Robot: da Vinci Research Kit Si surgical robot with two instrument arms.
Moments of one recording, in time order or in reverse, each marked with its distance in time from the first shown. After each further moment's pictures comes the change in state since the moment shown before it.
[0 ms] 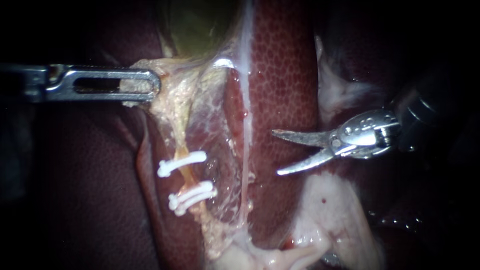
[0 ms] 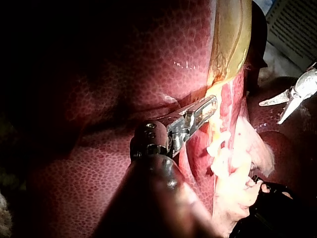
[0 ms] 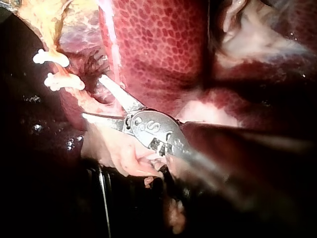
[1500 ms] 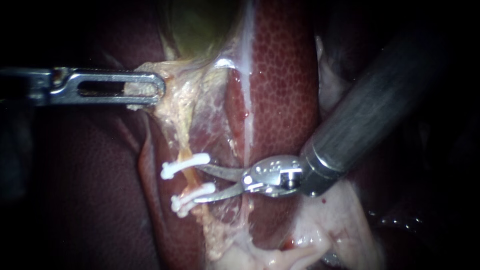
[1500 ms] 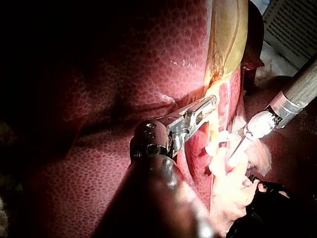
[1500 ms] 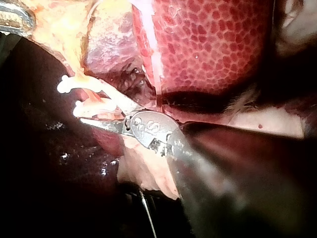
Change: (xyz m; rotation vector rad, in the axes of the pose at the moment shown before) right arm -0.006 -0.002 0.015 0.161 -0.073 0.092; left arm 0.000 -0.001 0.001 0.007 0.004 0.000
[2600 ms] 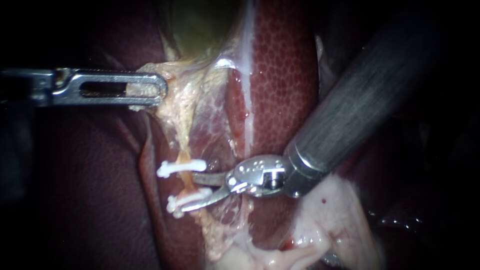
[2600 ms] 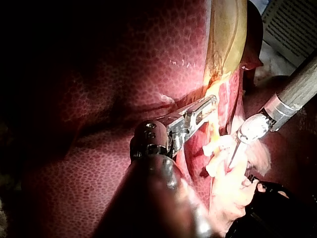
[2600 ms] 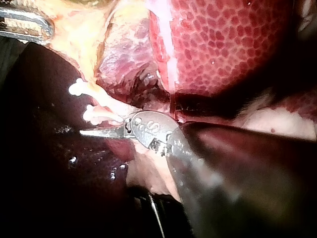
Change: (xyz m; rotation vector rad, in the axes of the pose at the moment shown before) right arm 0.001 0.000 0.002 0.220 -0.030 0.019; left arm 0.000 0.000 0.000 0.000 0.000 0.000
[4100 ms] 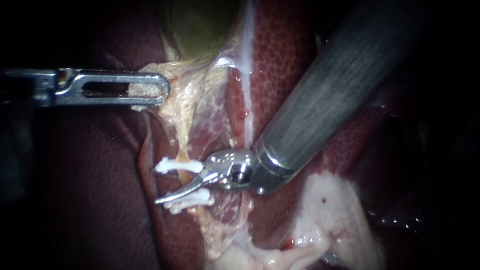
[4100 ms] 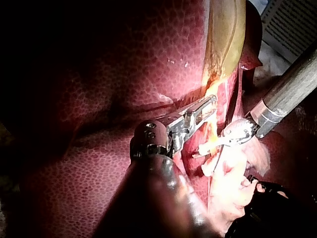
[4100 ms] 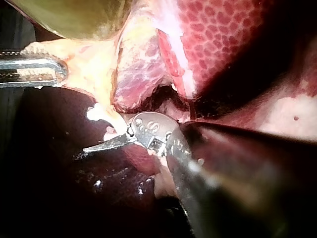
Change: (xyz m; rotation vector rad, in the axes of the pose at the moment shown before) right arm 0.001 0.004 0.003 0.009 0.113 0.137; left arm 0.000 0.000 0.000 0.001 0.000 0.000
